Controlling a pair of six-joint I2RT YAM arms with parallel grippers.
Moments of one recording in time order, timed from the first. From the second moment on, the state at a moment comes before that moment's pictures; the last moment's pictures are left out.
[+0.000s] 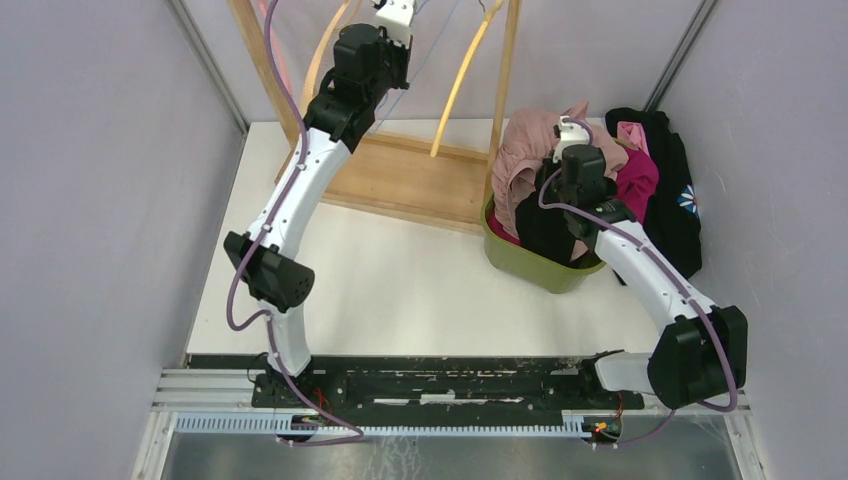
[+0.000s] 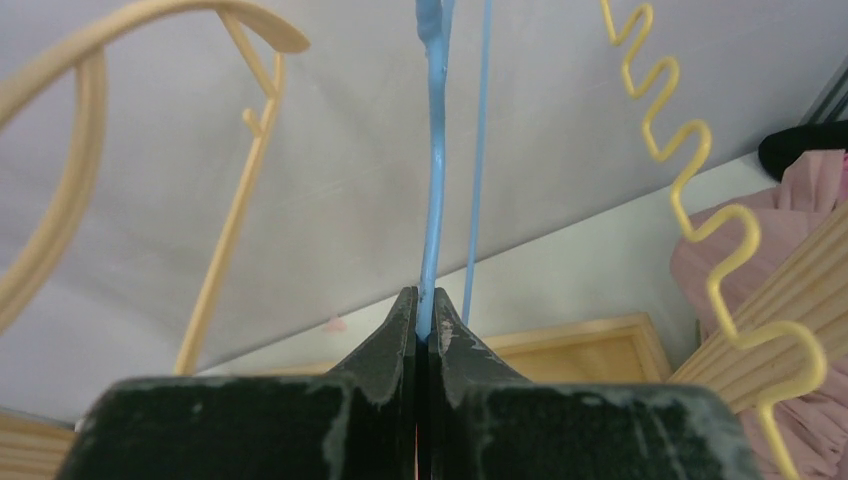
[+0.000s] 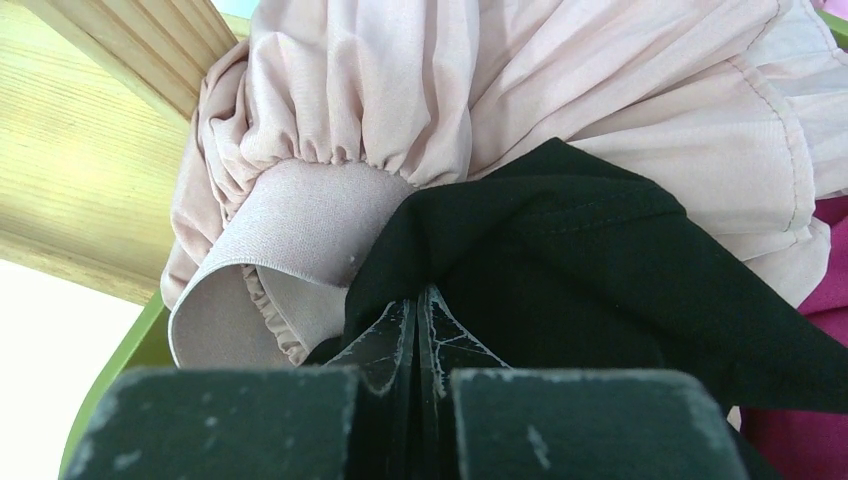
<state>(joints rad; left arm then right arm) -0.47 1.92 2.25 -0.37 -0.14 0.15 0.27 1.32 1.04 -0.18 0.19 0.13</state>
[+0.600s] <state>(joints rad) -0.42 1.70 1.93 -0.30 -0.14 0.16 0.27 1.30 1.04 -0.21 0.20 0.13</state>
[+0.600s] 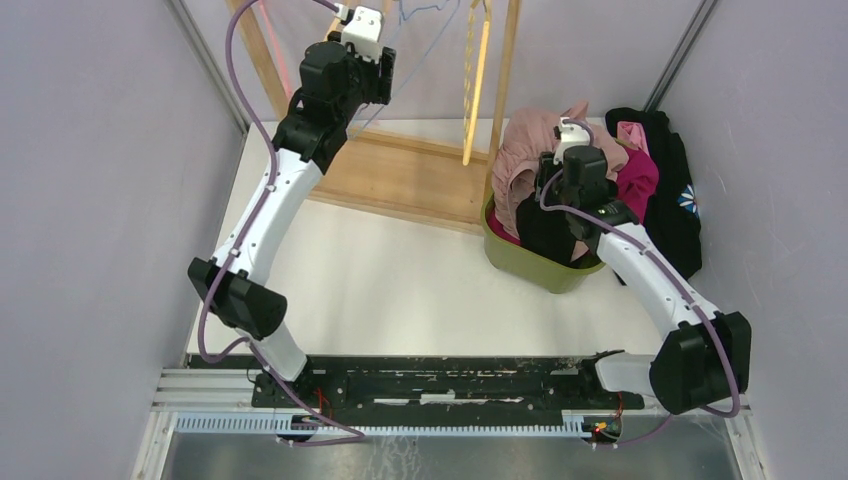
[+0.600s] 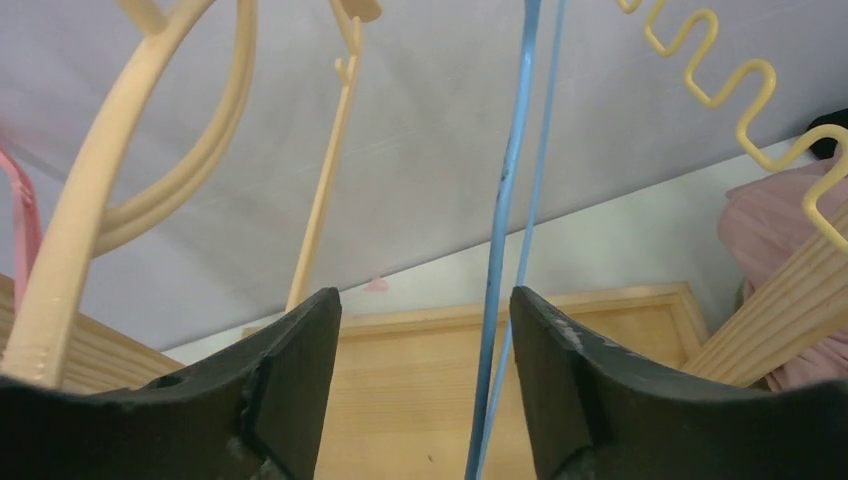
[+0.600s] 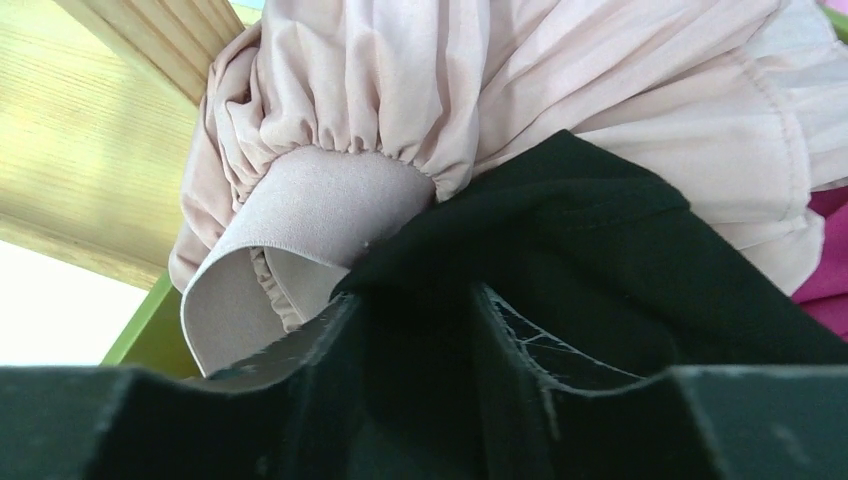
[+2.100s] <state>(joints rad) -0.42 1.06 1.12 -0.28 -0.16 0.03 0.50 1.14 1.16 -0.43 0.26 0.02</state>
